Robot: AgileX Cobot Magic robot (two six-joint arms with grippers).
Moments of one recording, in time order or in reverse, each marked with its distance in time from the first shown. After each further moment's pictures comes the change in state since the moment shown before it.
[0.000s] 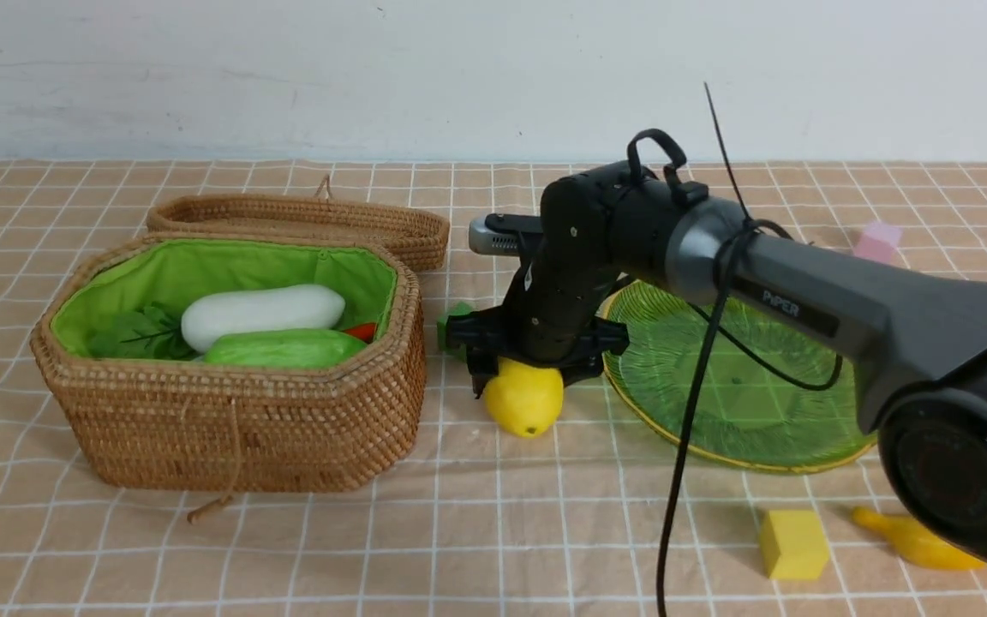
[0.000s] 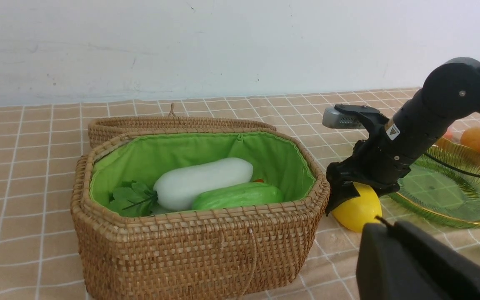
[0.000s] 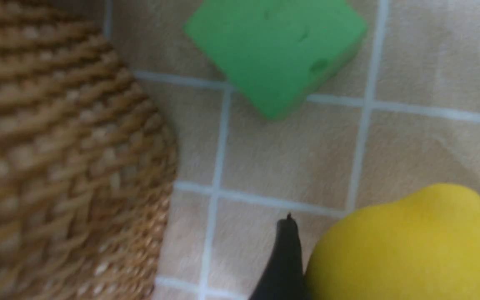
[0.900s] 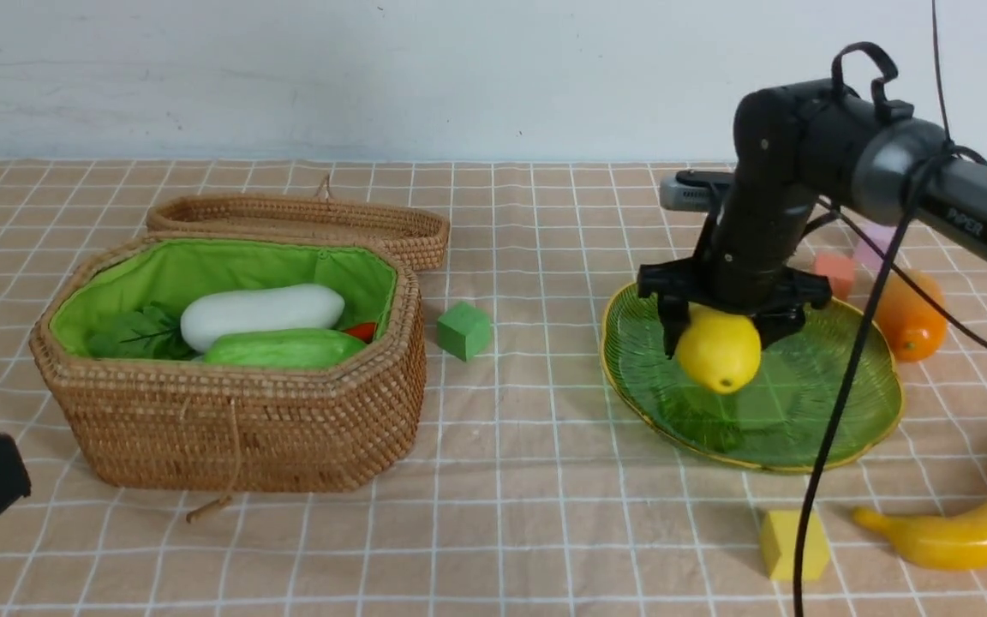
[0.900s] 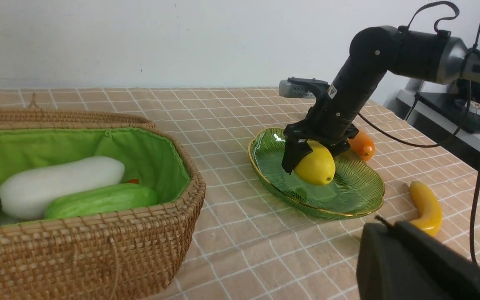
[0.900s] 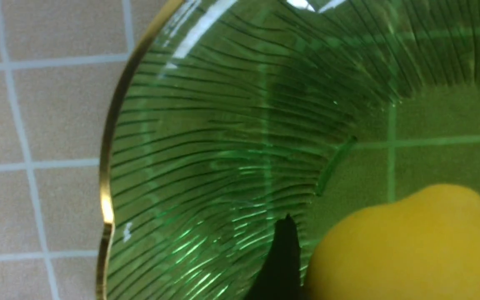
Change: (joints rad) right arm -0.276 -0.094 0.040 -0.095 0.223 -0.026; left arm 0.000 0.056 0.000 -0.322 -0.183 0.159
